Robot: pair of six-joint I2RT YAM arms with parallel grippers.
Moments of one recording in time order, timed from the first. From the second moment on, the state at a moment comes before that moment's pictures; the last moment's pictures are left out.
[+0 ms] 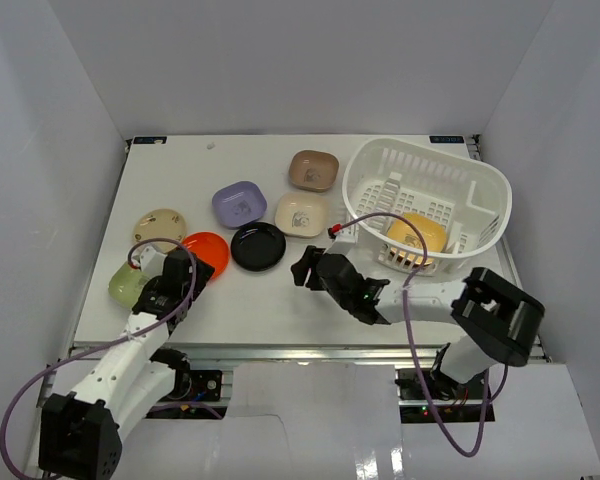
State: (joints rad) left arm -0.28 0.80 0.41 -0.39 -0.41 -1.07; right arm 1.04 1.47 0.63 0.39 0.43 0.76
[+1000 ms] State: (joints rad) left arm -0.08 1.01 0.27 0.02 -0.23 -1.06; right arm 1.00 1.85 0.66 0.69 0.39 1.23
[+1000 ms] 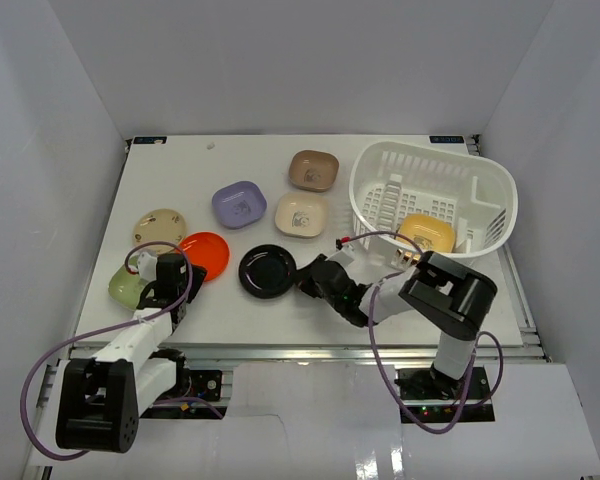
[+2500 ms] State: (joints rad) left arm -0.67 1.32 1.13 0.06 0.07 -0.84; right arm -0.07 0.99 0.69 -0.06 0.07 0.55
